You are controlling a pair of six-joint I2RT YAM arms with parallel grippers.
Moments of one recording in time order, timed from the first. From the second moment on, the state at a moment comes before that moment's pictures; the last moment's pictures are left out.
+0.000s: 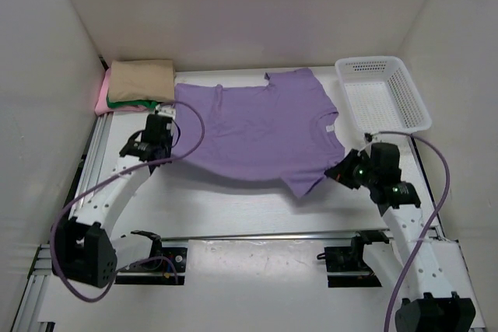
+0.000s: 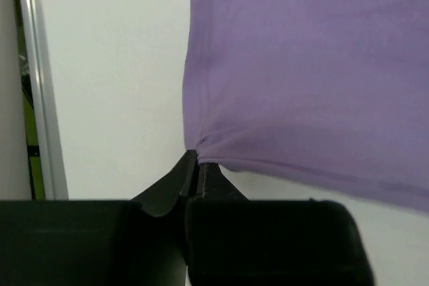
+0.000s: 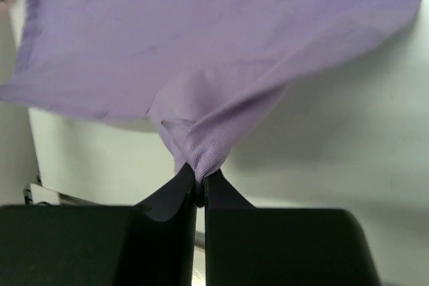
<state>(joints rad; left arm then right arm) -0.23 1.23 0.96 -0.61 -0.38 0.00 0.08 0.77 0.67 -0.58 -0.38 0.57</state>
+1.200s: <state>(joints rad) -0.21 1.15 0.68 -0.77 -0.38 0.00 0.08 0.99 0.72 -0.73 -0.26 0.55</state>
